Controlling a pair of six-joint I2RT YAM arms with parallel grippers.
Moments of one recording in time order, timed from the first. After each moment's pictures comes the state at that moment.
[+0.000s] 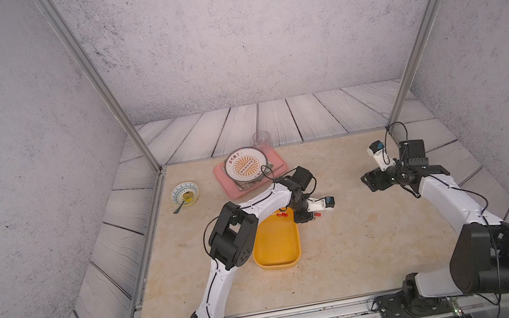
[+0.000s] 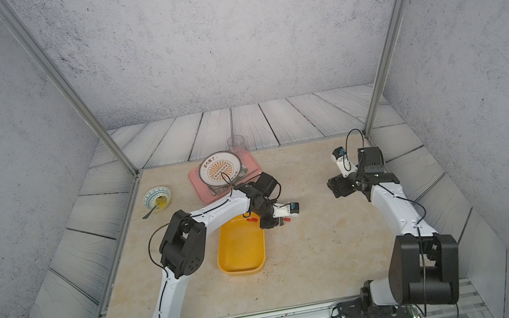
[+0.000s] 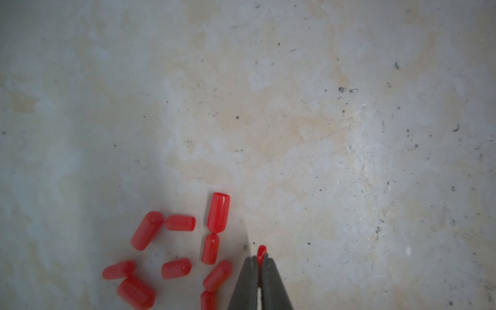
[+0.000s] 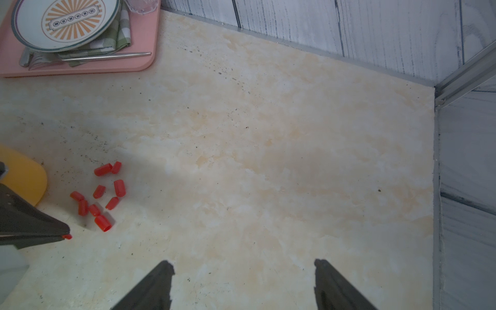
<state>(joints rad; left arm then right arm) -0.80 2.27 1.81 -0.78 0.34 0.93 -0.13 1.37 1.02 -0.48 -0.35 -0.38</state>
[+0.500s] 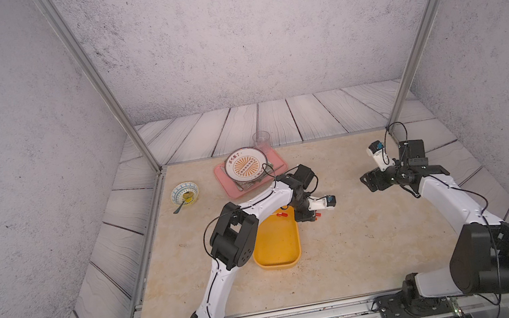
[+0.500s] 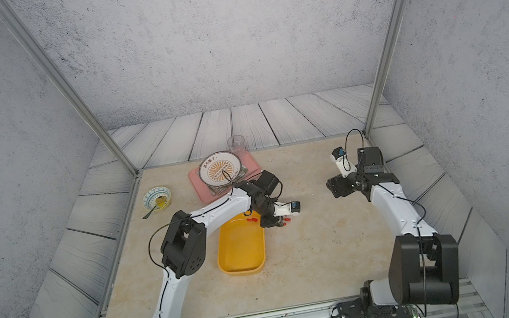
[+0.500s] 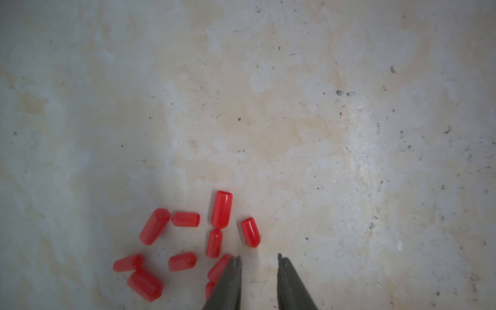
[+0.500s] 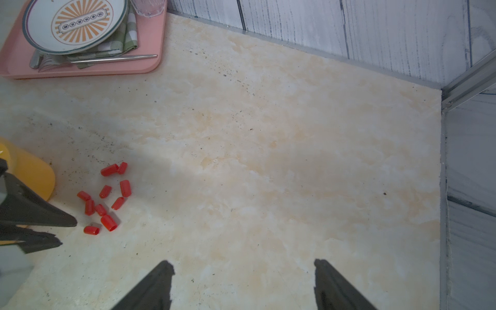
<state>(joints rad) -0.80 2.23 1.83 -0.85 0.32 0.92 -0.13 1.37 1.02 -0.48 -0.36 -0.38</state>
